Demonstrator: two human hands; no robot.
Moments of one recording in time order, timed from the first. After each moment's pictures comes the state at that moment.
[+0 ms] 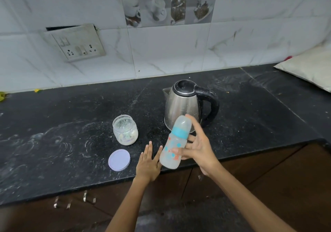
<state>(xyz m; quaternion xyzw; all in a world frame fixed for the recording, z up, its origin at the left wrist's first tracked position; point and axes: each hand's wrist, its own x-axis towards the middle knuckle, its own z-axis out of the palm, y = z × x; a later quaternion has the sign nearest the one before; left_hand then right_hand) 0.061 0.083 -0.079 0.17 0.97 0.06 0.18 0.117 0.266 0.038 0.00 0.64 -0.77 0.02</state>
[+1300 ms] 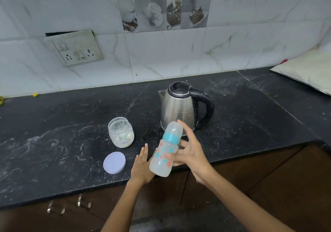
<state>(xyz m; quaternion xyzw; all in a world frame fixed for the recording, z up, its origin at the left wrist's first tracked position) 0.059 0.082 -0.087 0.16 0.97 0.10 0.16 0.124 0.263 0.032 0.00 0.60 -0.80 0.04</state>
